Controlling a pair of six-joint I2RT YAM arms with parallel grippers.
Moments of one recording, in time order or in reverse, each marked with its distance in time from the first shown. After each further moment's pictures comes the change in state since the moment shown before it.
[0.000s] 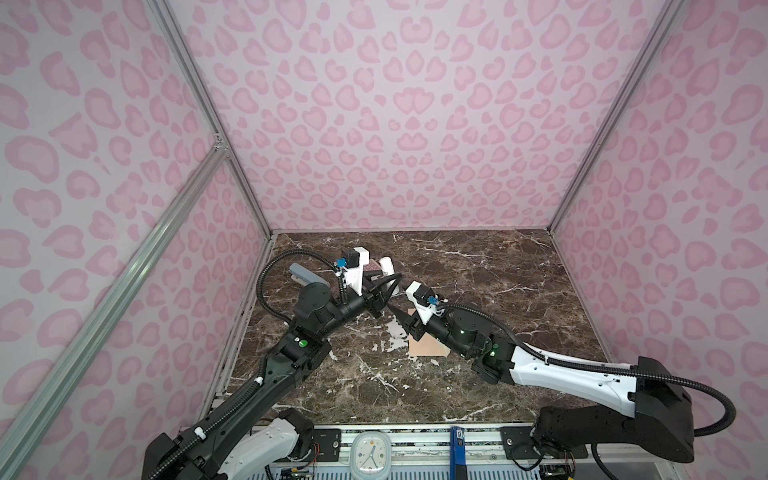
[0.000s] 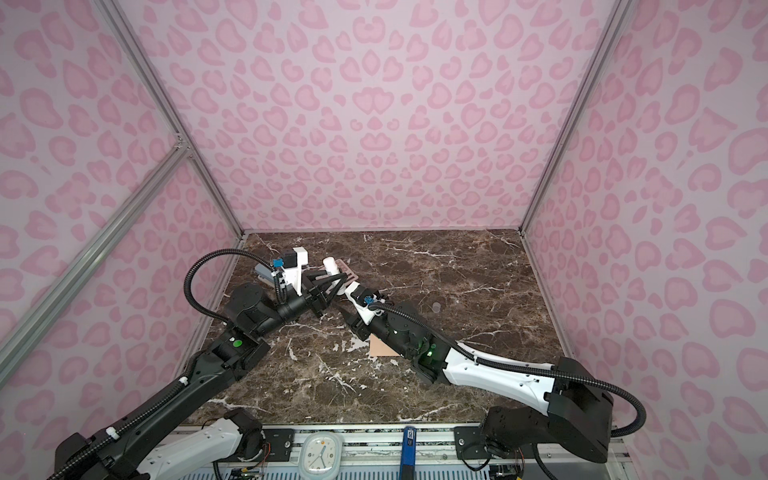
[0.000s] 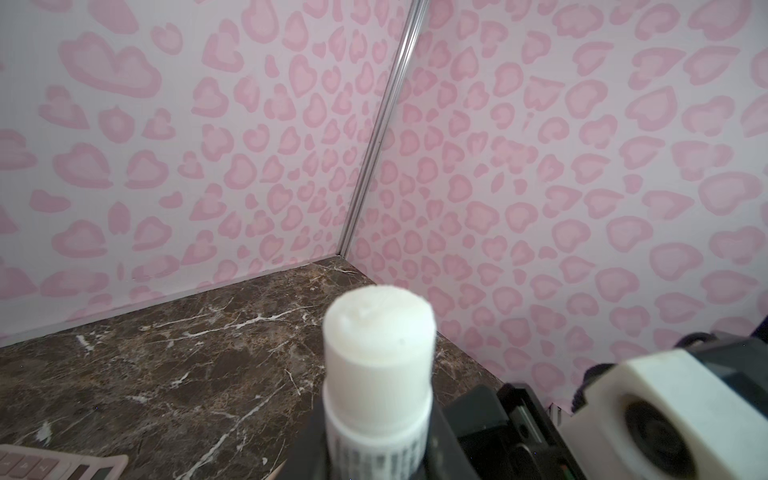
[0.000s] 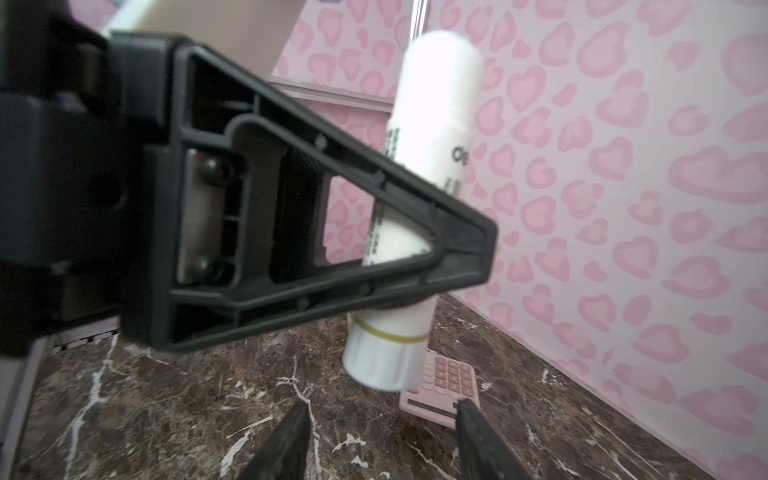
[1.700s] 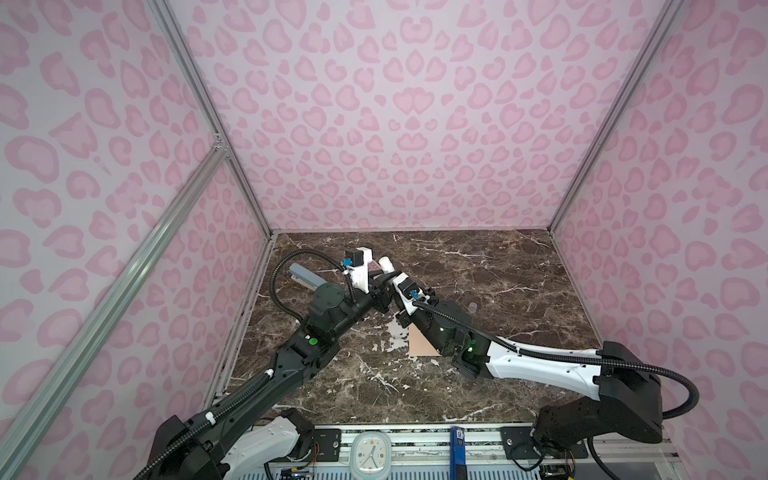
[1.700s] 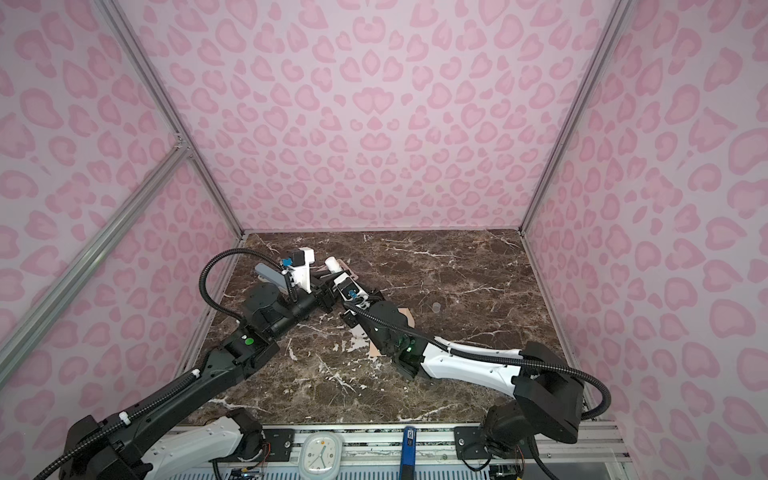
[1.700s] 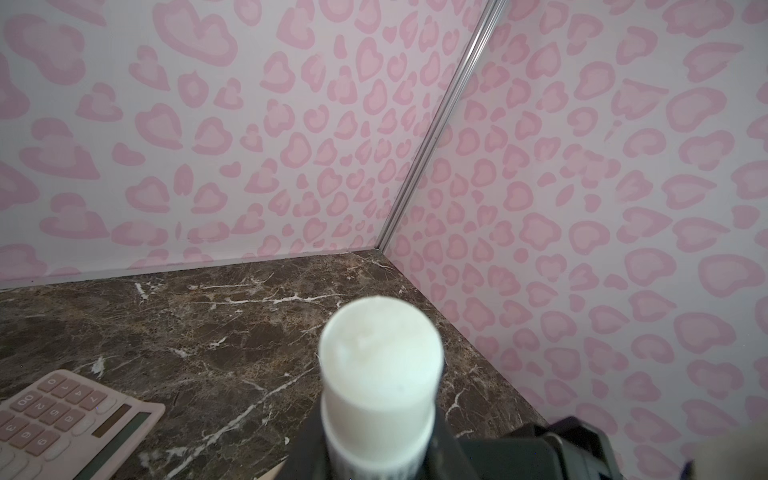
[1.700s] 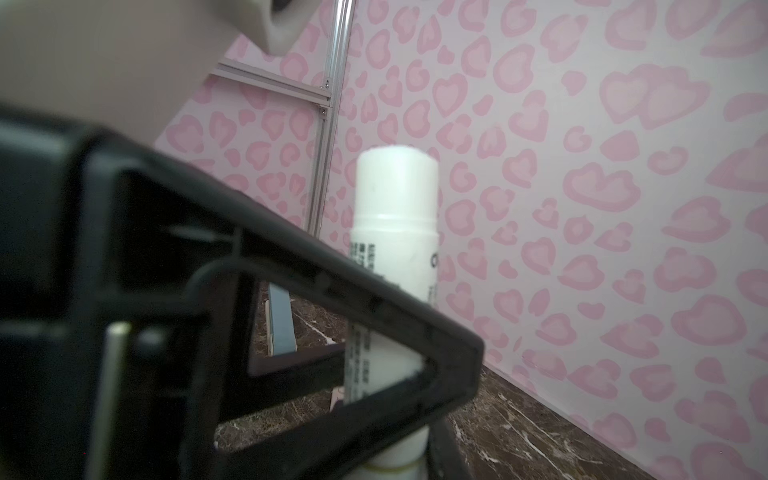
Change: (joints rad) left arm -0.058 0.067 -0.002 -0.003 -0.181 -0.052; right arm 0.023 0.157 0.100 0.074 0.243 -0.095
